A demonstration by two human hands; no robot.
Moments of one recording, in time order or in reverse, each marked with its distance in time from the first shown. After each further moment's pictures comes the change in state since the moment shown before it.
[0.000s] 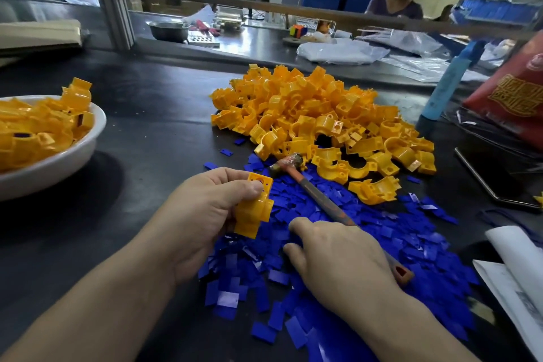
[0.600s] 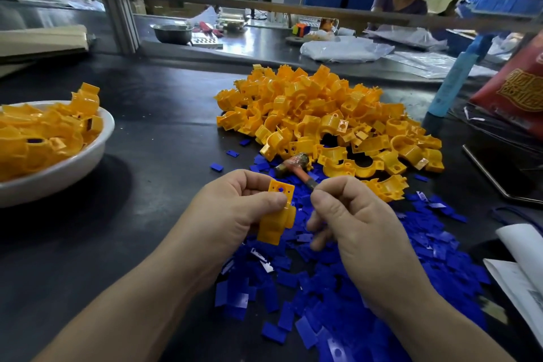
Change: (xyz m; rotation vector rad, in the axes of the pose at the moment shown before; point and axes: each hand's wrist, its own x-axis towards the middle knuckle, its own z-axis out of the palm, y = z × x) left_hand -0.006 -0.004 0.006 0.129 -0.022 0.052; right_hand -0.002 0.002 -0.023 1.278 0.209 0.116
